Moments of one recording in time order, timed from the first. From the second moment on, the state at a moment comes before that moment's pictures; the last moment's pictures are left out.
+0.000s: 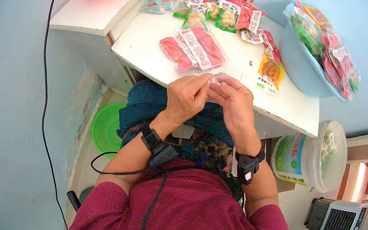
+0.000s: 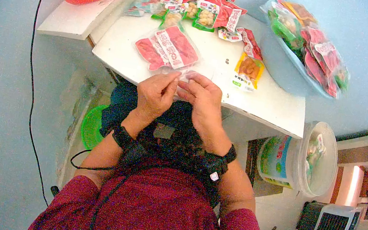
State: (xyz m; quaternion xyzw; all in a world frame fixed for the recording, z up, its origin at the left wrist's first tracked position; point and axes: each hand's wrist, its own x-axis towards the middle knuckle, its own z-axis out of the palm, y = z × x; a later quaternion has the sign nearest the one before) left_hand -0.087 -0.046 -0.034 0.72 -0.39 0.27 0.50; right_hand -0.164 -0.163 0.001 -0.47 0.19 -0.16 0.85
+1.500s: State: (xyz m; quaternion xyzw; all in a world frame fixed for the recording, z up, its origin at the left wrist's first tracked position) left_hand -0.078 -0.055 -0.050 0.73 -0.41 0.32 0.45; right_hand -0.087 -0.300 -0.001 -0.99 -0.02 -0.16 0.06
